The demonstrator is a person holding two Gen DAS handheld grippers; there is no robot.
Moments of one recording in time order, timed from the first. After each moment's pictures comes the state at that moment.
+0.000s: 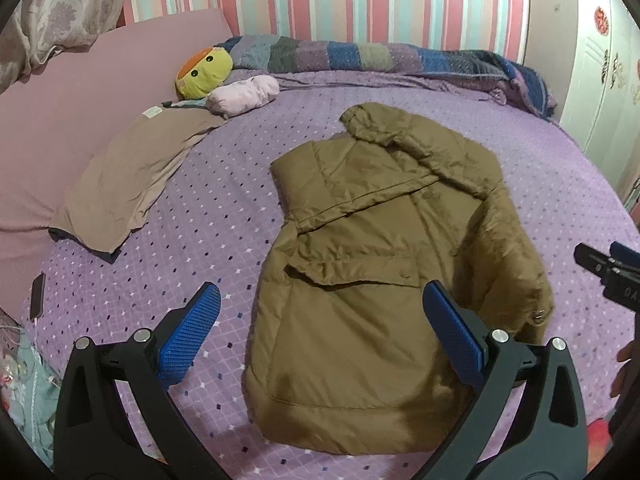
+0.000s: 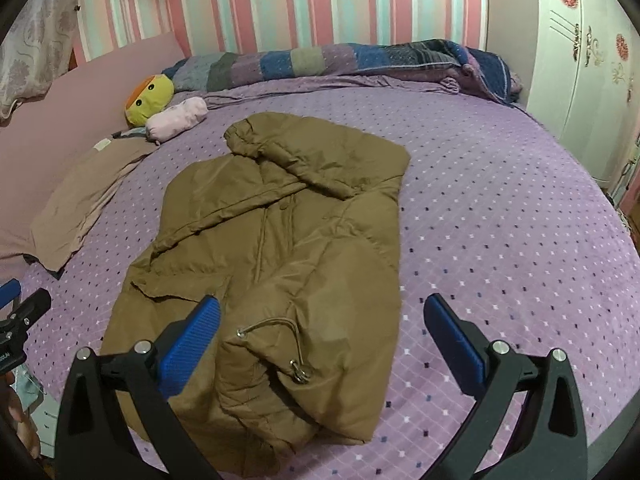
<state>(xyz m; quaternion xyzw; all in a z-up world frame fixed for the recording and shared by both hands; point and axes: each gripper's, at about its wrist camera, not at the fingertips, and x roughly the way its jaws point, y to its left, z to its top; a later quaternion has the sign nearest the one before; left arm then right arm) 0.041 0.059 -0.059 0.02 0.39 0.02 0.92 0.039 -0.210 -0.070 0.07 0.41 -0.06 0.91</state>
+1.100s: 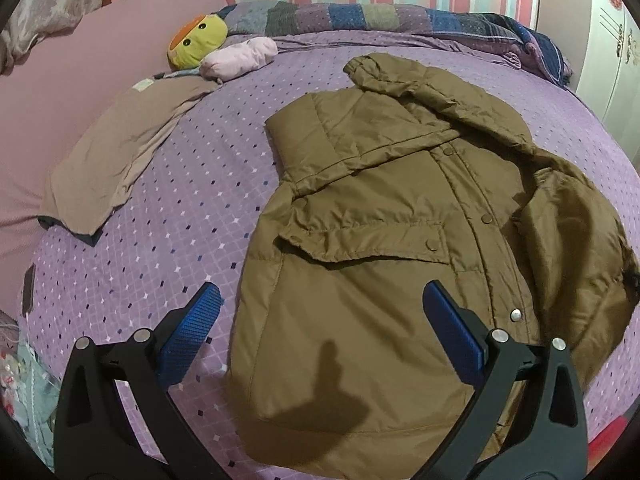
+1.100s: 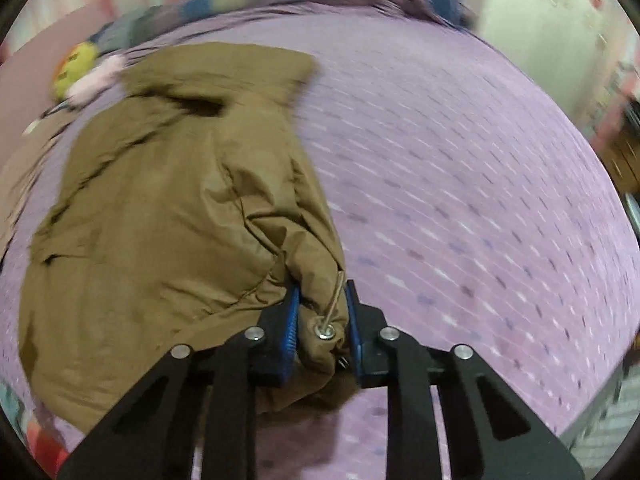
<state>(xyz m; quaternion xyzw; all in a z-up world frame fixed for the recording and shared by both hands) 0.085 0.048 -0.128 0.04 0.44 0.03 0.90 0.028 -0.338 -0.174 0.10 0.51 -0.16 0.84</state>
